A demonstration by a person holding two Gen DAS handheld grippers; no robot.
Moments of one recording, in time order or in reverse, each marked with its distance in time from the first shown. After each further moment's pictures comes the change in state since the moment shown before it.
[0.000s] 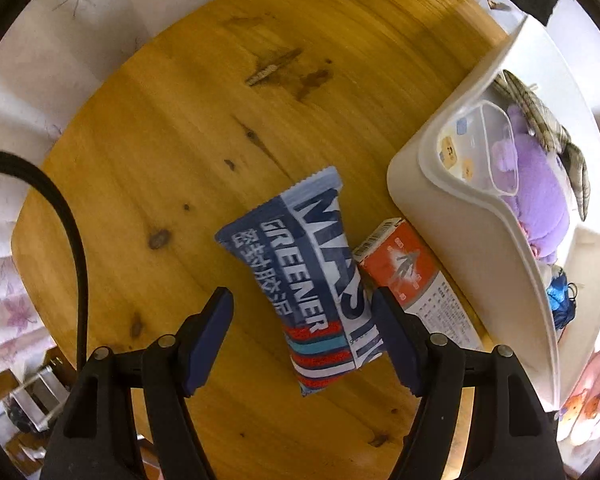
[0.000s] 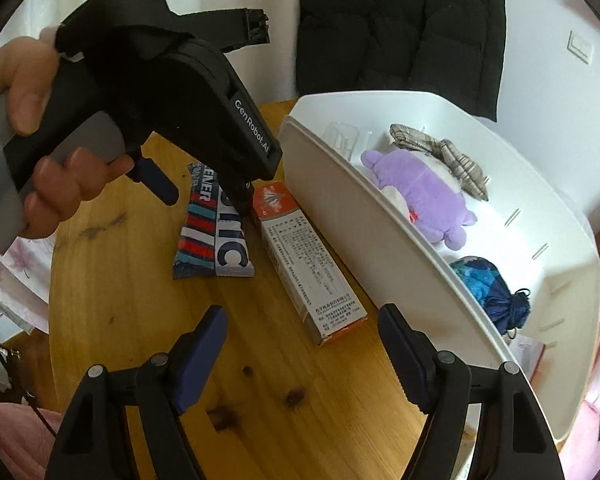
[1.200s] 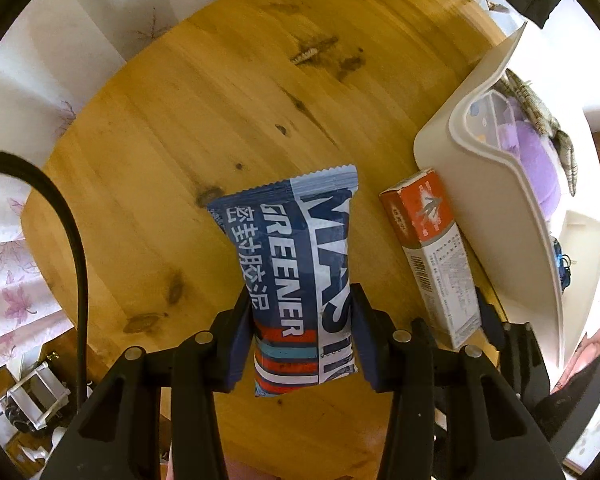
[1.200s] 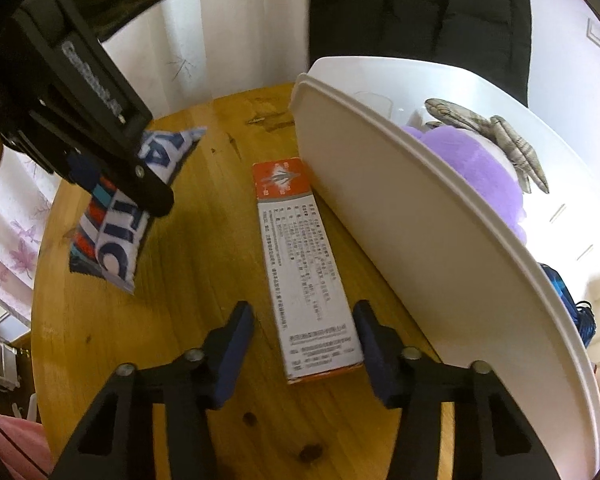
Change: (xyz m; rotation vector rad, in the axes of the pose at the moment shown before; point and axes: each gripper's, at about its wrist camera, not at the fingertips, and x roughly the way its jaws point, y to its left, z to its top) left arm -0.040 0.076 -0.005 0.010 0.026 -0.041; right arm 0.047 0.009 0.014 0.000 0.029 0.060
